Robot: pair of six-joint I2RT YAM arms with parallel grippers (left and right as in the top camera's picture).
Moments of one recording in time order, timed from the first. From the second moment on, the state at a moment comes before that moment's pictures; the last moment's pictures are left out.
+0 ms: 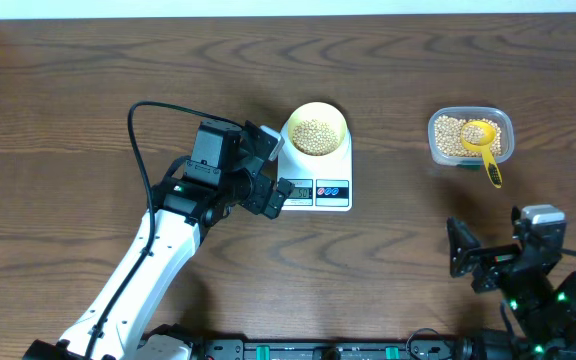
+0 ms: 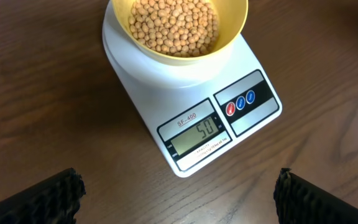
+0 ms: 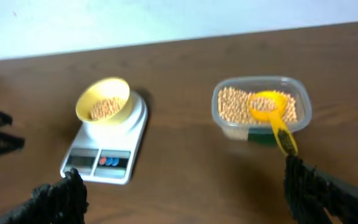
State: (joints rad) left arm -0.33 1.31 0.91 -0.55 0.29 0.14; right arm -0.10 0.29 0.67 -0.75 -0.32 0.05
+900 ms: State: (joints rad) left arm -0.33 1.31 0.91 -0.55 0.29 0.14; right arm -0.07 0.02 0.12 -0.16 -0.17 -0.07
